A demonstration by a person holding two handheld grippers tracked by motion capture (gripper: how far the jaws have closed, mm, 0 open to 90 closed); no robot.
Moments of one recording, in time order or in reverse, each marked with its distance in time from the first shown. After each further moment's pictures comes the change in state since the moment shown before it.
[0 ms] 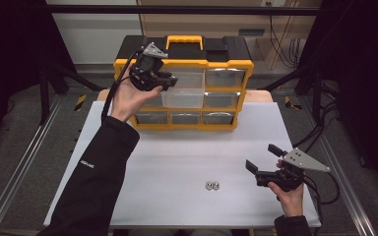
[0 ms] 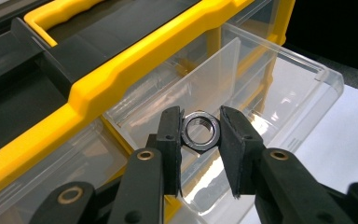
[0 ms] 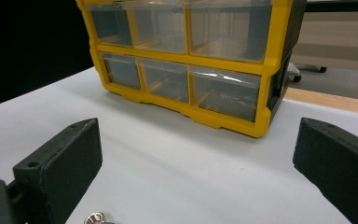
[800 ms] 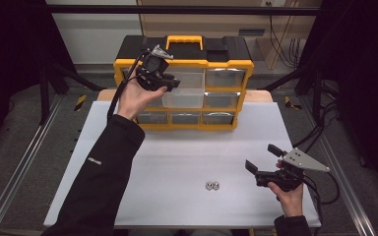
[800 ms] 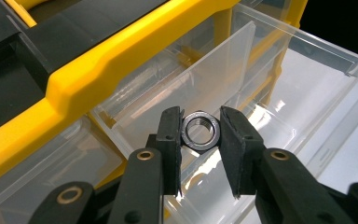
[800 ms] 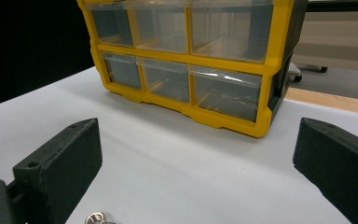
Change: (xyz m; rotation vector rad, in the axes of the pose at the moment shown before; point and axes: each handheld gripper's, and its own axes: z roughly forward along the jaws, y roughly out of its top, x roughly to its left) left arm 0.001 0.000 0.019 0.038 0.003 -0.023; right arm 0.000 0.000 0.000 0.002 0.006 0.000
